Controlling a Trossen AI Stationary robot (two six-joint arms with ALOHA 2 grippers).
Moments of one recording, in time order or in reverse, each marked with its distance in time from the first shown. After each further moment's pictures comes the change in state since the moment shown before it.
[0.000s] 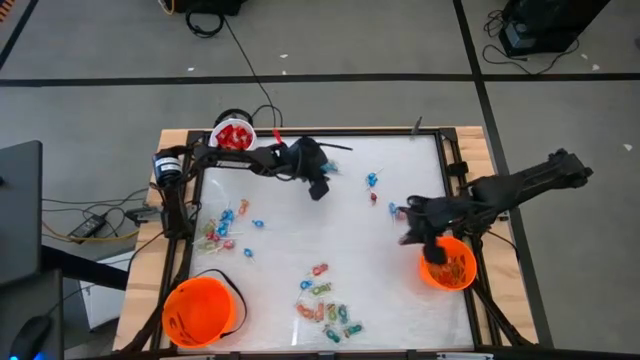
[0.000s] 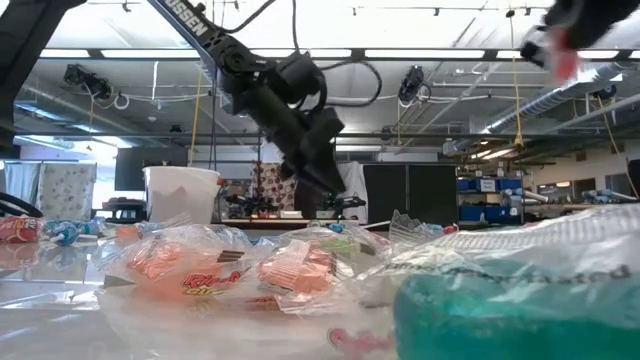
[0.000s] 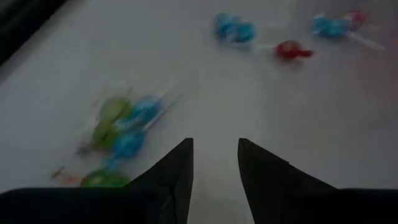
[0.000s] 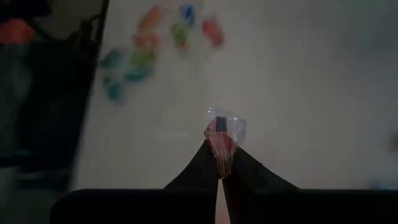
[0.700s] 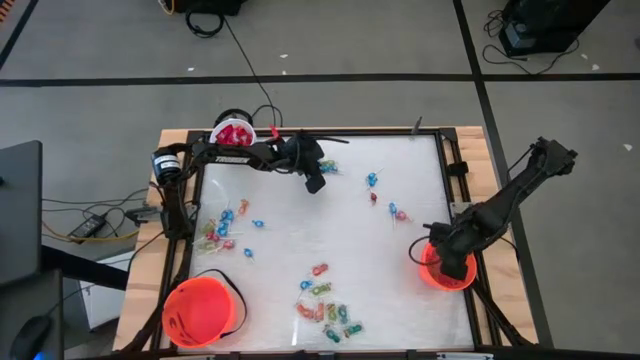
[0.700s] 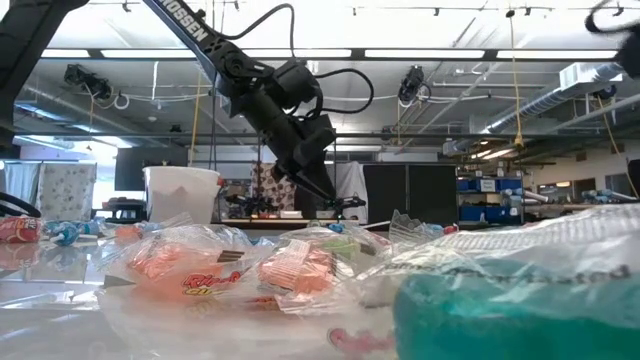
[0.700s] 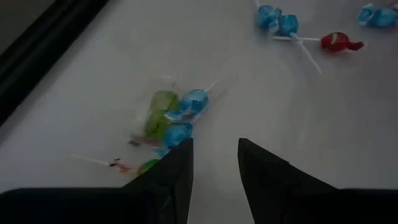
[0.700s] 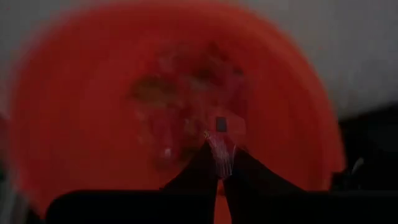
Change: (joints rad) left arm 0.057 0.000 0.000 -0.024 -0.037 0.069; right arm 0.353 0.042 -0.123 -0.419 -0.097 0.709
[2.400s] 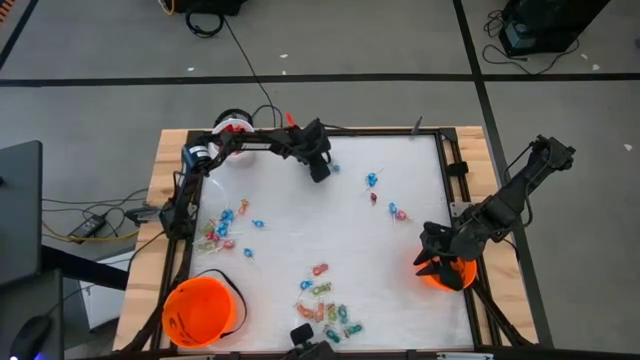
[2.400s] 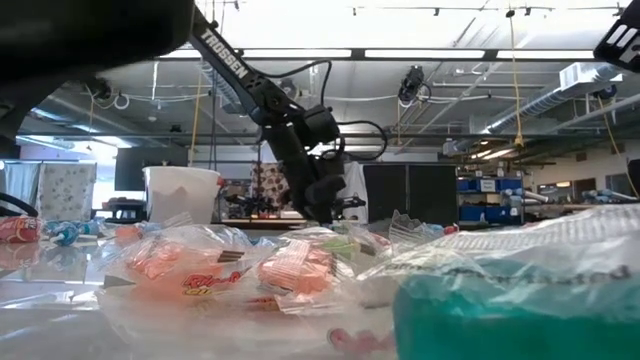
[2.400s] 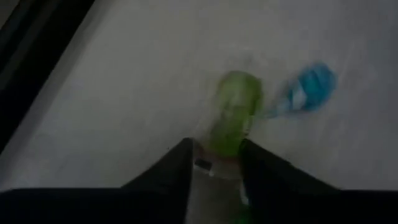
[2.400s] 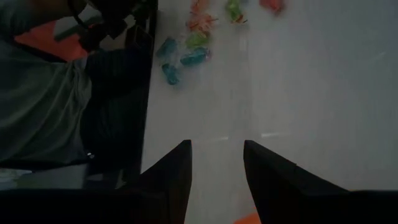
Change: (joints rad) left arm 0.104 0.290 0.308 -0.244 -0.031 0.113; right arm 0.031 -0.118 -0.026 0.598 0.267 -0.313
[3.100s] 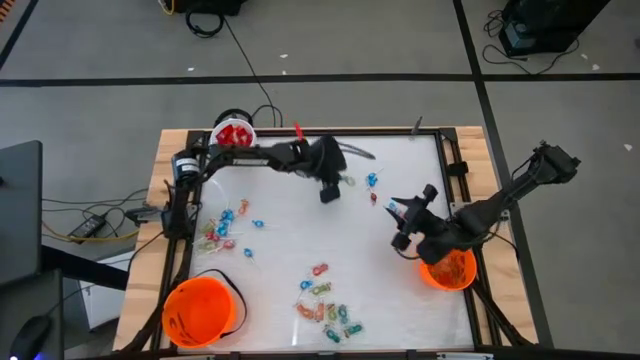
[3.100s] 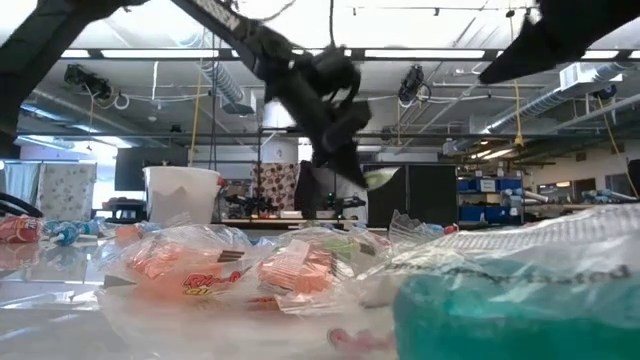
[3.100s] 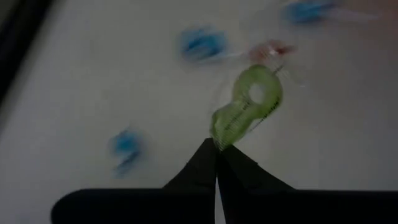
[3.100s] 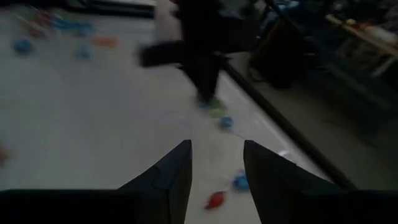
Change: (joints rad) left arm -0.205 -0.144 0.006 0.019 0.081 0.053; right arm -0.152 0.232 0.000 0.014 0.952 -0.203
